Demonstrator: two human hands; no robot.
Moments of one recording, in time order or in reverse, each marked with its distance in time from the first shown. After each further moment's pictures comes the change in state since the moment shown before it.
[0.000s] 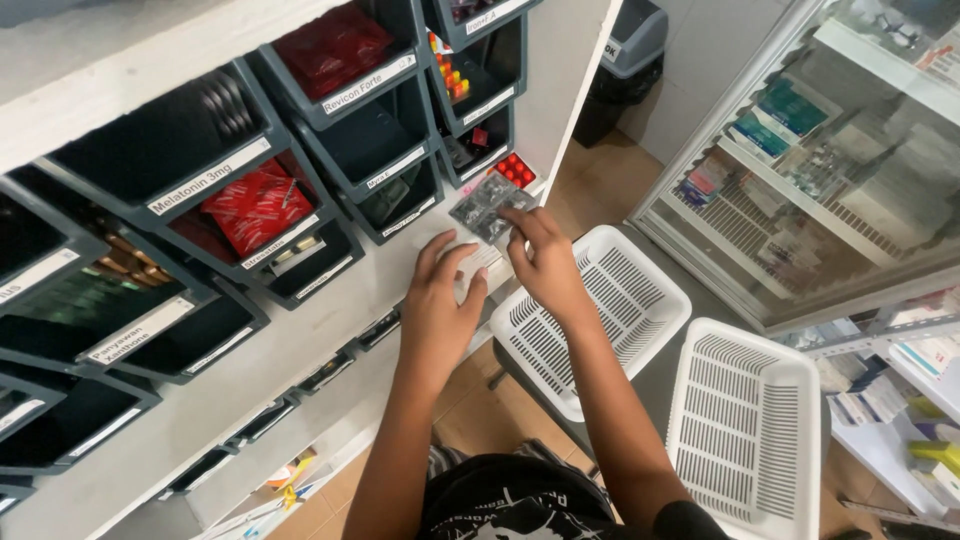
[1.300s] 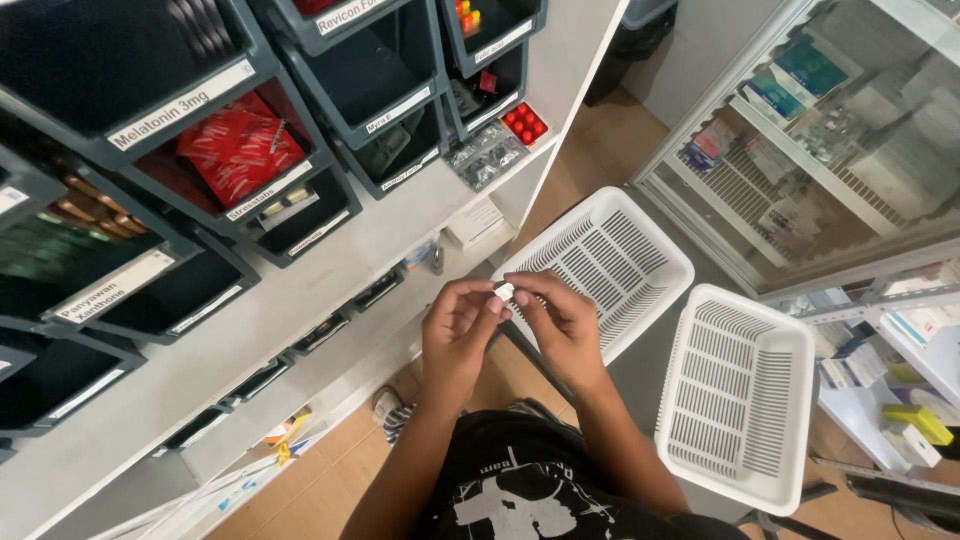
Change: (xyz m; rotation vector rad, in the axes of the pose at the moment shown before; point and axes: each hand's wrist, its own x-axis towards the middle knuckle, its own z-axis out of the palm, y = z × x) left_hand -0.083 -0.044 0.039 -1.048 -0.038 -0.268; right_hand -0.112 -0.037 -0.003 0.612 -0.031 0.279
